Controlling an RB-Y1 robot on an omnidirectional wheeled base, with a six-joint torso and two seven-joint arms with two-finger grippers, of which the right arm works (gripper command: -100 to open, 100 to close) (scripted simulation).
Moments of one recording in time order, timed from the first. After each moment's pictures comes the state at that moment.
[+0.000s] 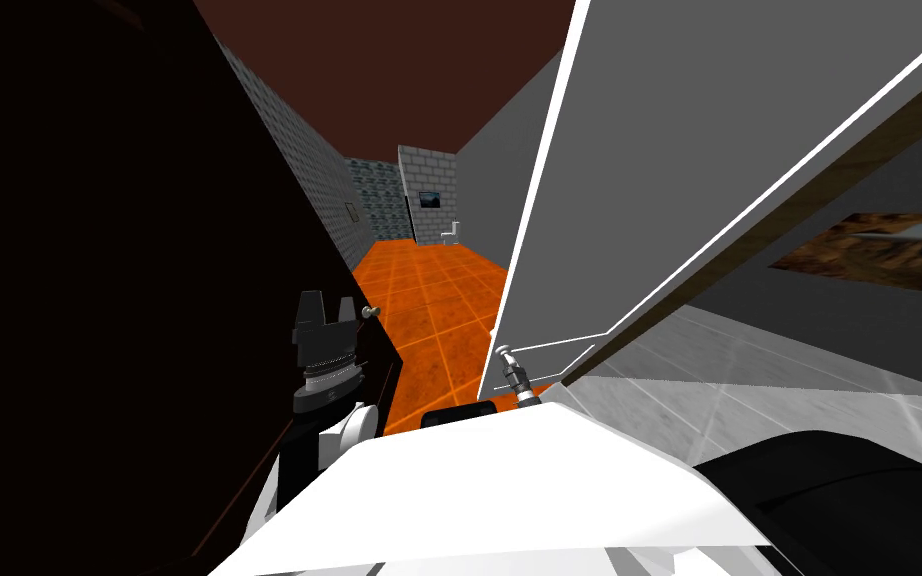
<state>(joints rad) 0.37 -0.06 0.00 -1.10 0.17 -0.84 0.78</state>
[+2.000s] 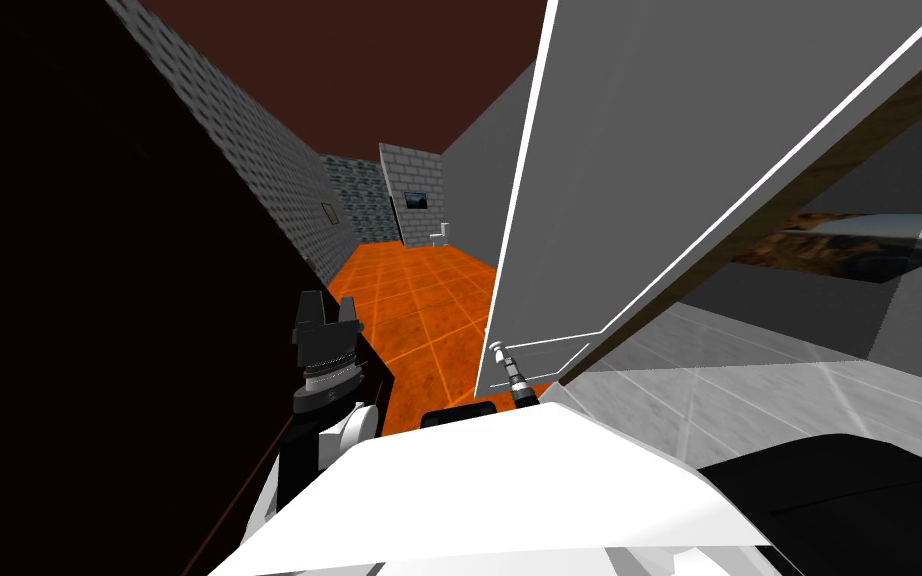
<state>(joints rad) 0.28 -0.09 0.07 -1.04 0.02 -0.83 0.30</state>
